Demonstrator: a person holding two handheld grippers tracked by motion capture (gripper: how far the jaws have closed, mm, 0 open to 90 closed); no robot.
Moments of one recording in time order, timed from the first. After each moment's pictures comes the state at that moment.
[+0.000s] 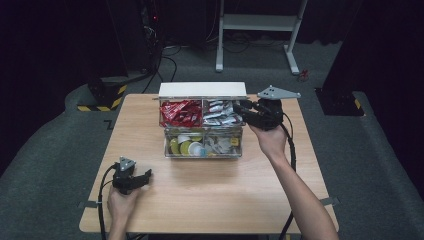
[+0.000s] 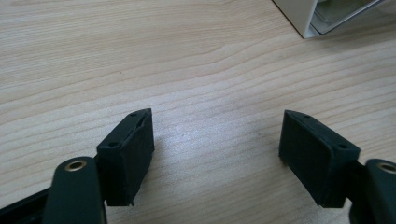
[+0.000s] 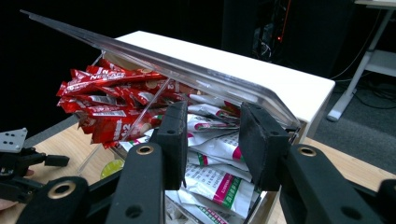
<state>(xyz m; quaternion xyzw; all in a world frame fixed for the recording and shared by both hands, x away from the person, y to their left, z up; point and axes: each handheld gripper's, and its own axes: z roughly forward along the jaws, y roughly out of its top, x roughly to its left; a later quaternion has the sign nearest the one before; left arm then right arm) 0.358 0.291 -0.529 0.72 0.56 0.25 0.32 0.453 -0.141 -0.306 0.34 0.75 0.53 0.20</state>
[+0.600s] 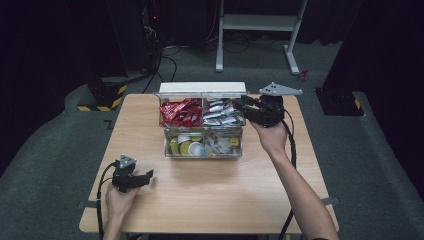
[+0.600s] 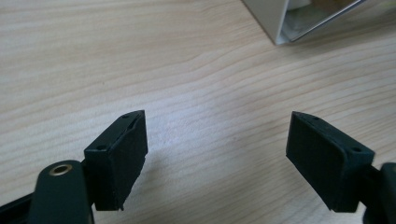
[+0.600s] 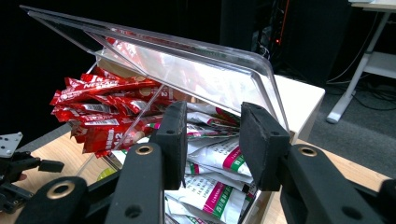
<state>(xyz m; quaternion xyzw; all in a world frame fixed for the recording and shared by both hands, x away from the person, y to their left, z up) 0.359 0.289 -0.512 0.74 0.54 0.22 0.33 0.460 -0.144 -0.304 0.34 0.75 0.54 0.19</state>
